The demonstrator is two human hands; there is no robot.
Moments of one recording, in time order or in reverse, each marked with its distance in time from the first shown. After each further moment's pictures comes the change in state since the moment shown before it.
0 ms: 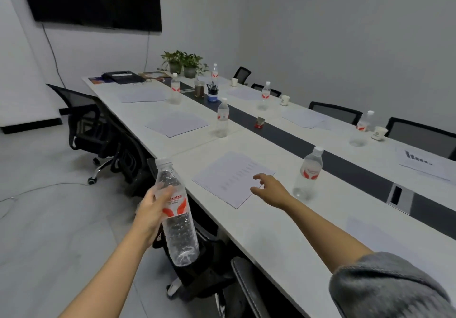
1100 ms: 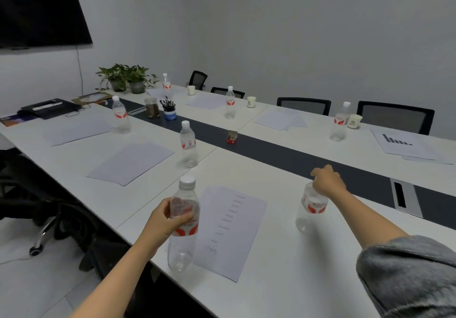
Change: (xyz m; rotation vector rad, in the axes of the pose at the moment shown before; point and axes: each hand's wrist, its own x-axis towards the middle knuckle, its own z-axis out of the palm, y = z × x) left_hand 0.243 0.021 0.091 0.500 -0.365 0.032; right_hand 0.175 0.137 -0.120 -0.256 0.301 0.592
